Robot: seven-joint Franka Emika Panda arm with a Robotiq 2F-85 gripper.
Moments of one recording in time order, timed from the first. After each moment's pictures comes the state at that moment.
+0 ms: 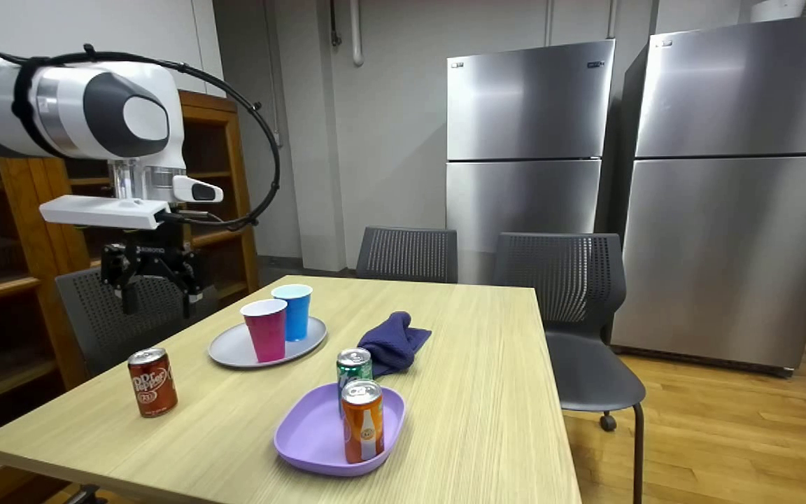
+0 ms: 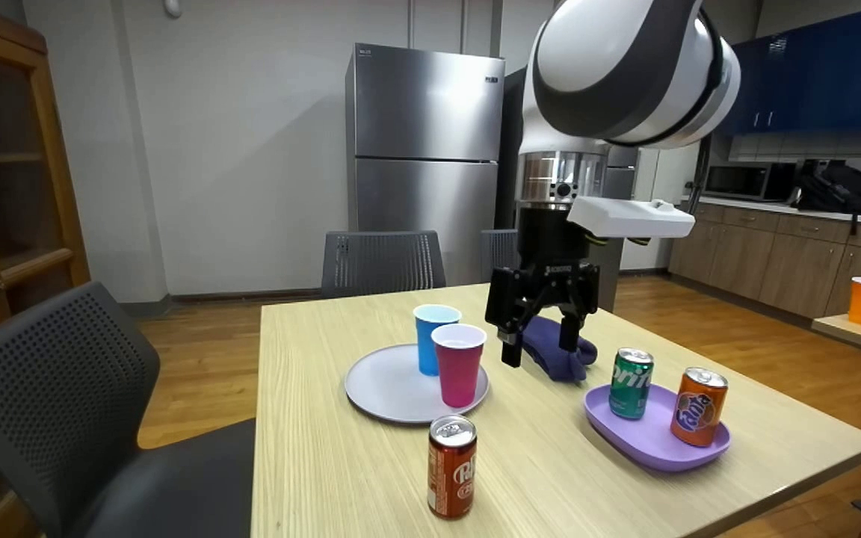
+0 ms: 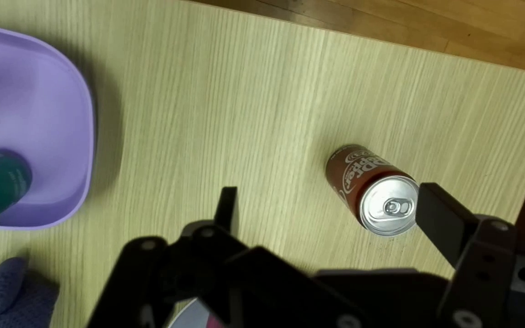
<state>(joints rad) 0.19 0.01 0.16 -2.53 0.12 2.48 0.02</state>
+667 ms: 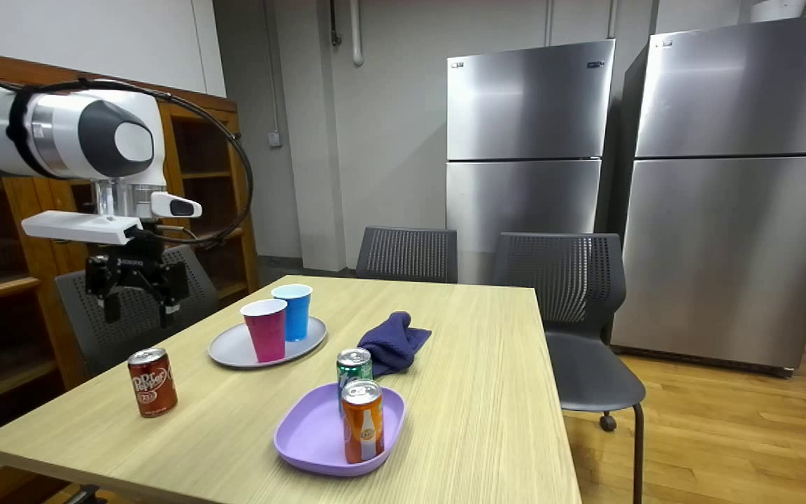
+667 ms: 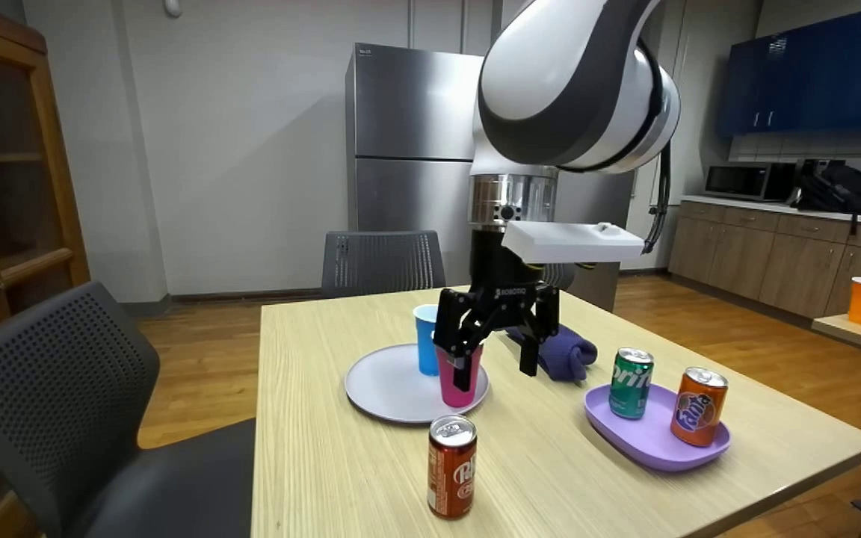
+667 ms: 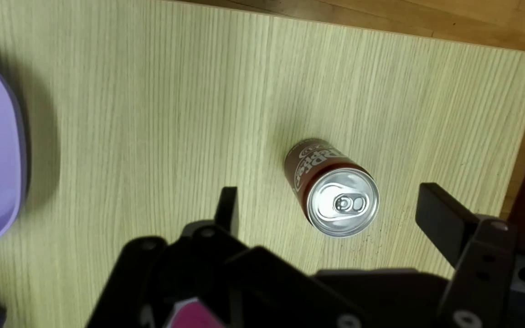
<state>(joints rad) 0.24 0.14 0.20 -2.44 0.10 2.51 0.18</state>
